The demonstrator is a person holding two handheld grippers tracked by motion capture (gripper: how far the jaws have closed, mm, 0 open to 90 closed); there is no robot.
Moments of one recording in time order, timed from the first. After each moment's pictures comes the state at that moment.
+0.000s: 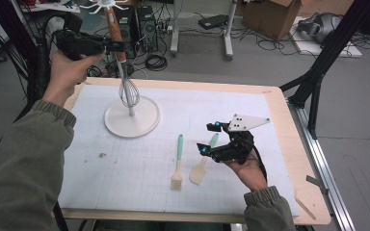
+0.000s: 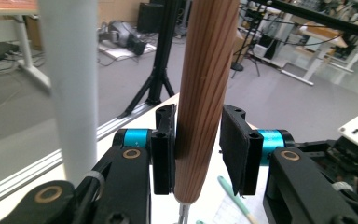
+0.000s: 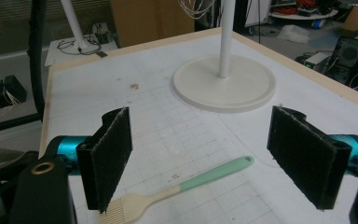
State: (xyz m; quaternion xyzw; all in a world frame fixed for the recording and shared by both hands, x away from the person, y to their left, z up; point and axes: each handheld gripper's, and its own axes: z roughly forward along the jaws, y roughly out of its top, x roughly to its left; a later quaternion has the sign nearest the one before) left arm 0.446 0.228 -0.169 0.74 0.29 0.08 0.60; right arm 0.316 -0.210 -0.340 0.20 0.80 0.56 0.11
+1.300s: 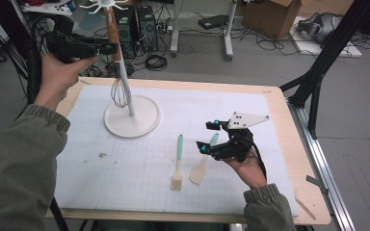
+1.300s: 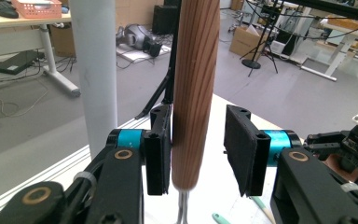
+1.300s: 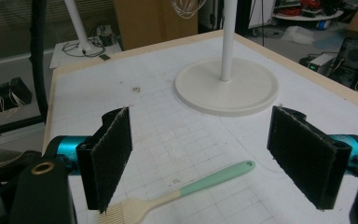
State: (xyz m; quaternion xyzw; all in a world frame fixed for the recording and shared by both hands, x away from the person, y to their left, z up) left arm 0.432 0.240 -0.167 0.74 0.29 0.12 0.59; right arm 0.322 -0.209 -0.338 0.20 0.80 0.56 0.10
